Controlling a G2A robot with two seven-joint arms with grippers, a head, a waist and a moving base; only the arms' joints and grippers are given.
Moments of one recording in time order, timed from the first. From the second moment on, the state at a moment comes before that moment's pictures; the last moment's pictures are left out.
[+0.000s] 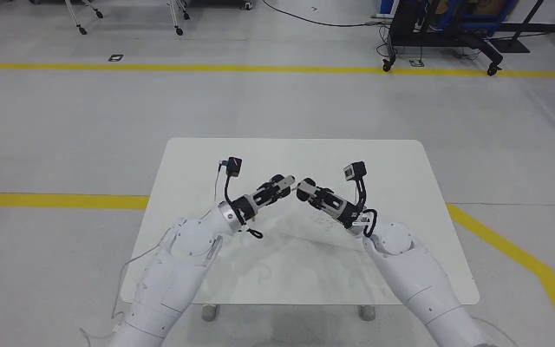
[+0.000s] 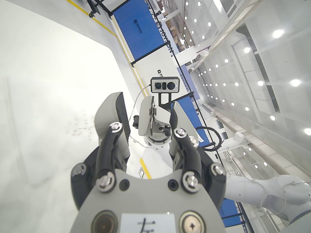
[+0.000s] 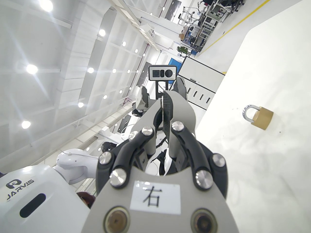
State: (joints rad) left arm 1.20 -1.30 -1.11 -1.46 -0.01 -0.28 -0.56; right arm -1.21 -1.22 1.11 -1.25 0.40 -0.61 0.70
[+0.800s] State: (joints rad) left arm 1.18 -1.30 -1.09 -1.45 -0.02 -0.30 -0.62; right arm -1.21 -1.23 1.12 -1.23 0.43 -0.60 0.72
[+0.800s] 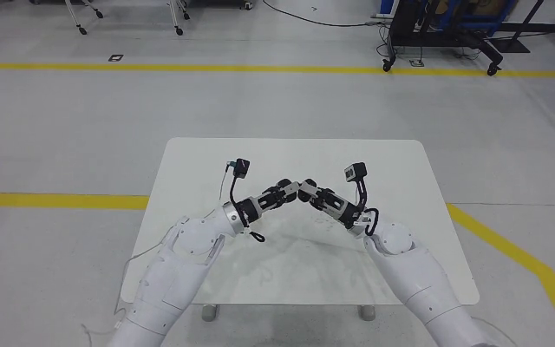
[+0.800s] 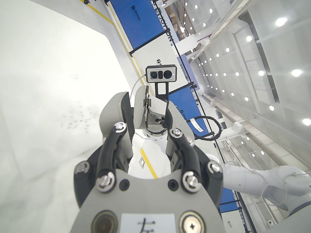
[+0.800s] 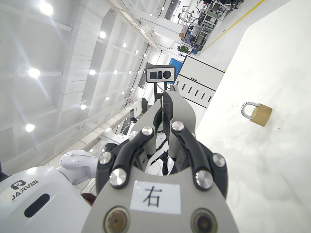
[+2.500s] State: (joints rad) left arm 1.20 -1.28 -1.09 -1.49 0.04 -0.31 -0.58; right arm -1.25 -1.23 1.15 -1.27 0.42 -0.59 0.71
